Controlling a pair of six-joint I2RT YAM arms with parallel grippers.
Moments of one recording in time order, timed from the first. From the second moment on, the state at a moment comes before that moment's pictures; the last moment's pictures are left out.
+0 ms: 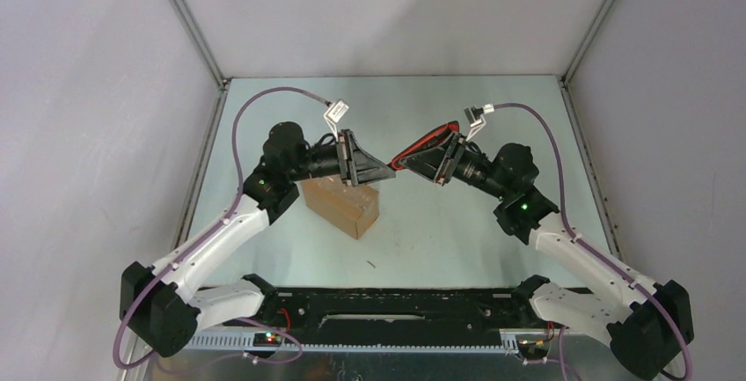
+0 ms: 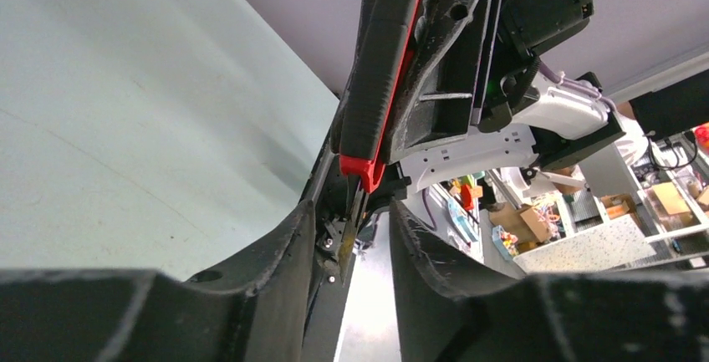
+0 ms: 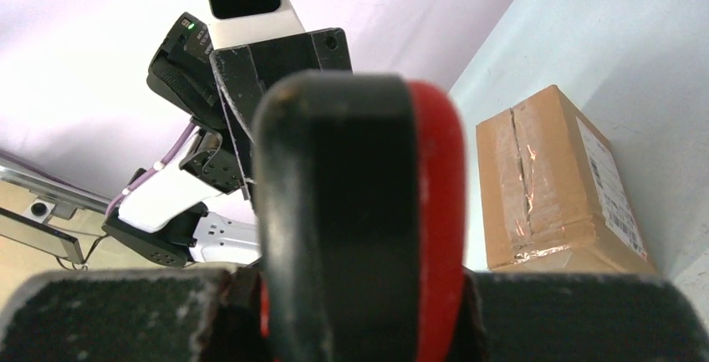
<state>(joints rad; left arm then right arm) -0.56 1.11 0.90 0.14 0.78 -0.78 0.59 1.01 0.73 0.38 -0.50 1.00</state>
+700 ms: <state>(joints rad) -0.58 1.13 0.90 0.16 0.82 -0.80 0.59 0.98 0.74 0.31 -0.50 0.96</state>
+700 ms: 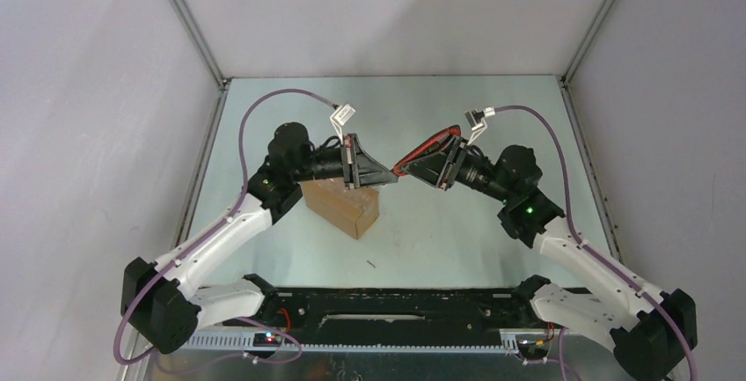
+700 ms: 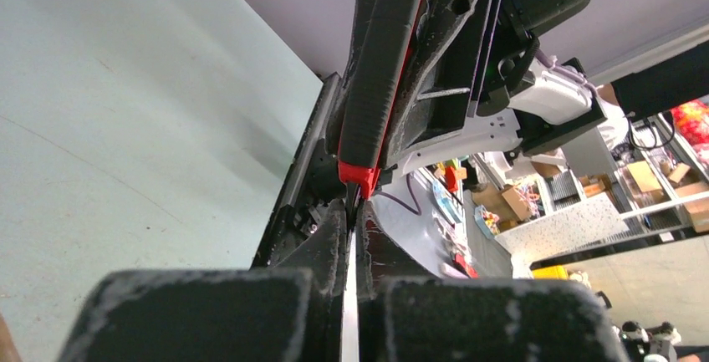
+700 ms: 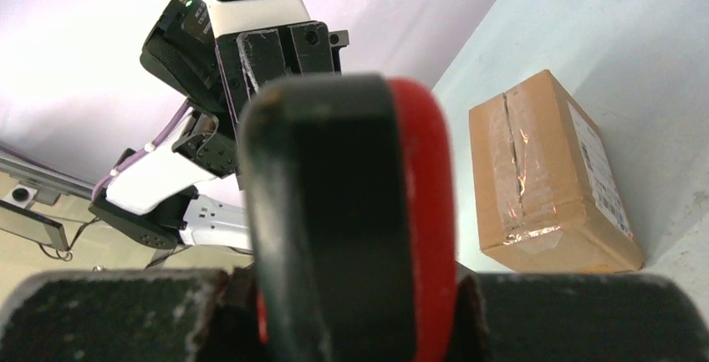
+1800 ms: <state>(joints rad) -0.58 1.05 0.90 0.00 0.93 -0.67 0.35 0.73 0.74 -0.03 -0.67 0.80</state>
